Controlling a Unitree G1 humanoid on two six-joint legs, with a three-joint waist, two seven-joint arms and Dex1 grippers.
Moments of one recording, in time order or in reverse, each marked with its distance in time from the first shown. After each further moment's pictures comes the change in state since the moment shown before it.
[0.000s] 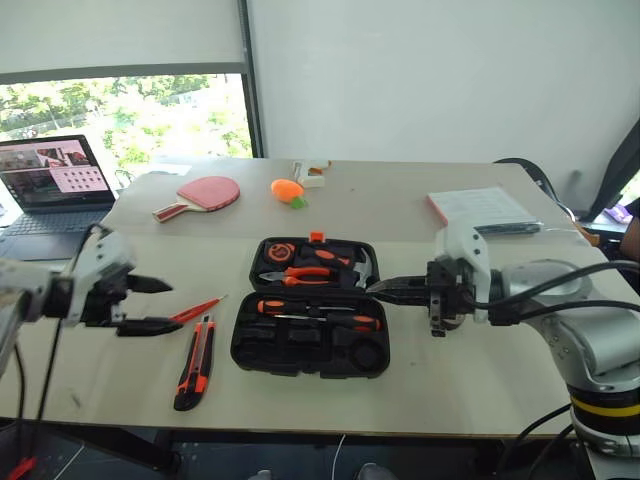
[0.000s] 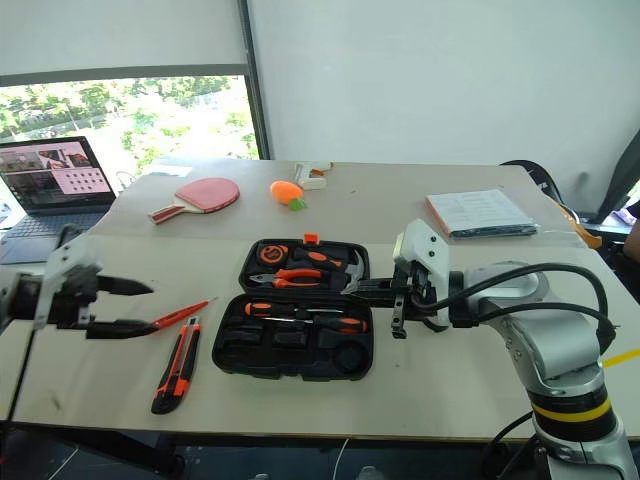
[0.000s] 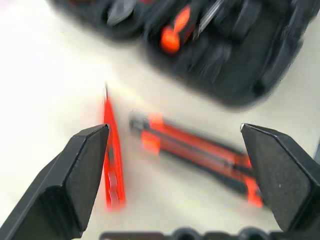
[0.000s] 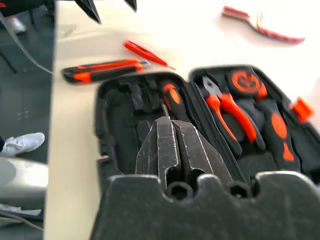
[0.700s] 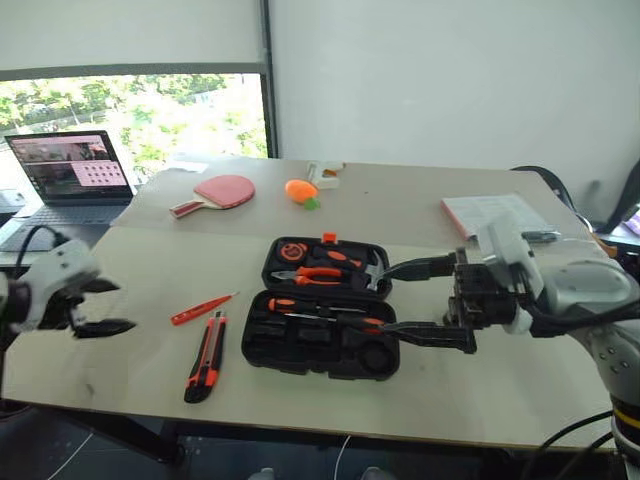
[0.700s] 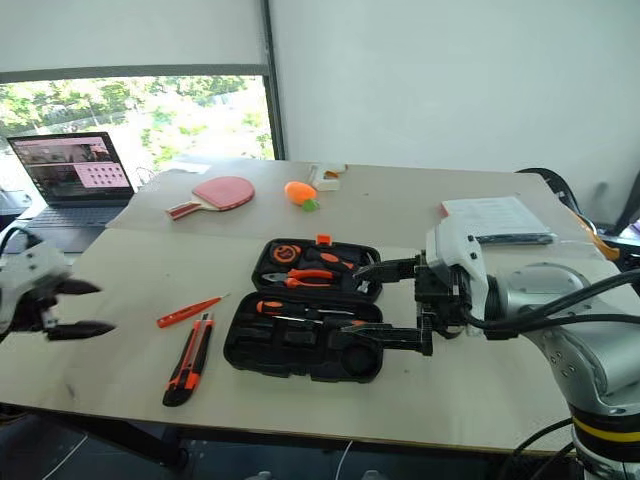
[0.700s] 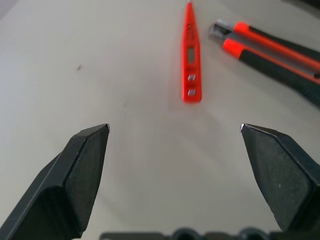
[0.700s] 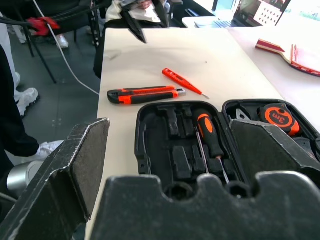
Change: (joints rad) left arm -0.392 -0.030 -0.283 0.337 0.243 -0.193 0.021; right arm 0.072 -0.116 -0.098 -0.053 0.232 -0.010 -0.019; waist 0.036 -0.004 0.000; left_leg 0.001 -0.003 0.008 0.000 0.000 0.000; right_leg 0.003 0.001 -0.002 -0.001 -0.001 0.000
